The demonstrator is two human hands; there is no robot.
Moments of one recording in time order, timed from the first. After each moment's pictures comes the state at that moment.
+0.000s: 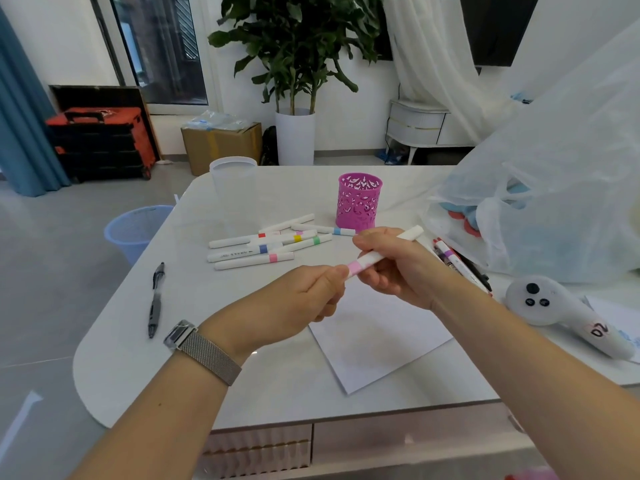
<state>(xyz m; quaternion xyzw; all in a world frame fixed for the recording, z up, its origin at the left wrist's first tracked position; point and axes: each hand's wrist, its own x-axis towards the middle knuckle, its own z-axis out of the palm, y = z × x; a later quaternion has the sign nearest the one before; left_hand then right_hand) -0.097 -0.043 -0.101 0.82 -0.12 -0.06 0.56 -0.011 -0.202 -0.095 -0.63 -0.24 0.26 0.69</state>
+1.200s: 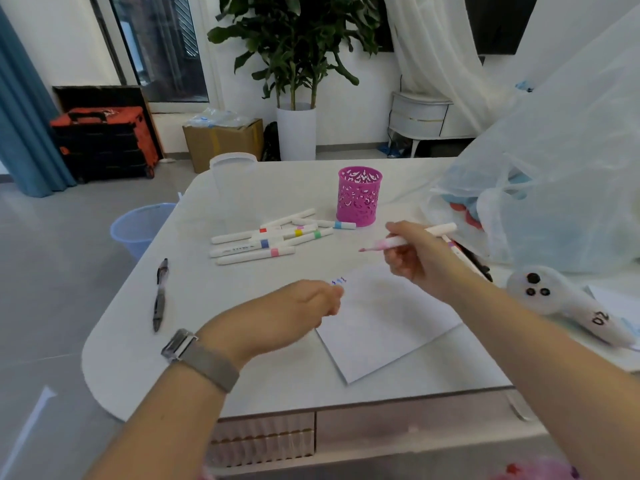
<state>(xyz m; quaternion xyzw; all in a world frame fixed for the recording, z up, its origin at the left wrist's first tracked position) -0.108 -0.044 -0.109 0.88 -0.06 -0.12 0.45 0.017 -0.224 -0.118 -0.63 -0.08 0.18 0.76</state>
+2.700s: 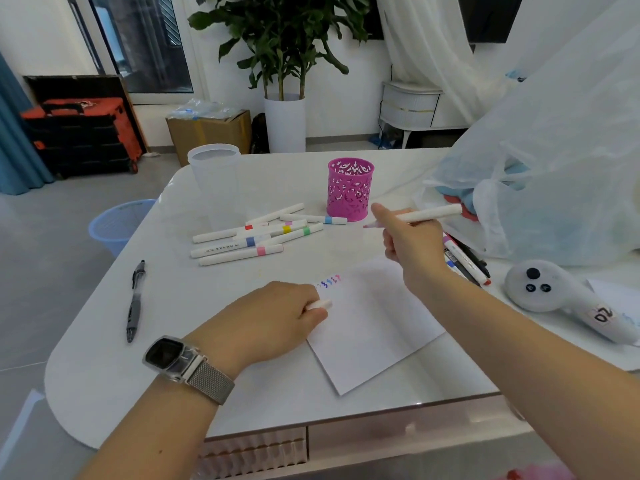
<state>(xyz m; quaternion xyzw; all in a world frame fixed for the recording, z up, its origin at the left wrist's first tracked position) -0.093 -0.037 -0.120 0.98 -0.05 -0.09 0.17 0.028 -0.203 -0.125 -0.68 0.02 -0.04 0.73</state>
